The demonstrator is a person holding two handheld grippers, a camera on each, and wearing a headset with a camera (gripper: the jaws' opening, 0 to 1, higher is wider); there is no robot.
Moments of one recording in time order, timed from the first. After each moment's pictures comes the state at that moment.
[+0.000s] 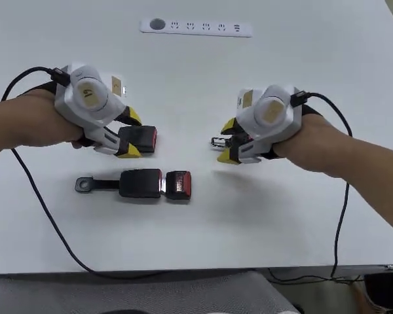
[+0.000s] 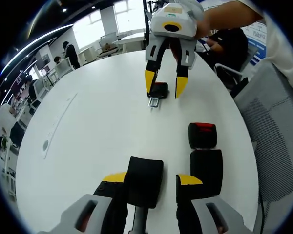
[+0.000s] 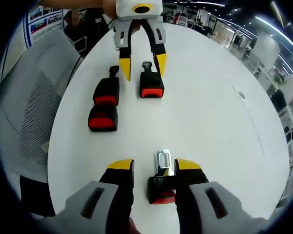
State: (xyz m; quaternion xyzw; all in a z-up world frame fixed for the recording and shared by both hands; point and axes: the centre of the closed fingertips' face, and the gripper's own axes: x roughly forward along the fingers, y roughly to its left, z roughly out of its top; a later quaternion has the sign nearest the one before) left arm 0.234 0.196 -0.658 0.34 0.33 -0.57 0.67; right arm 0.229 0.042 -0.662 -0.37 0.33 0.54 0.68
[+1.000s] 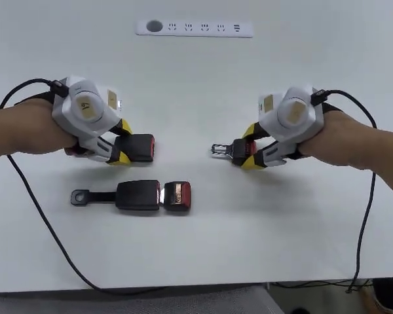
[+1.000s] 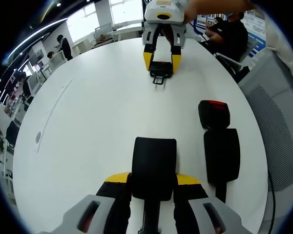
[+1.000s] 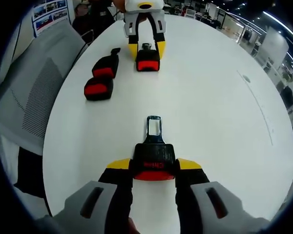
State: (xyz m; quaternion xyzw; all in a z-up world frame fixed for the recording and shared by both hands) left arm 0.245 0.214 -0.686 0.36 0.36 -0.57 0.64; right arm 0.237 0.009 -0.690 -0.35 0.36 0.57 0.65
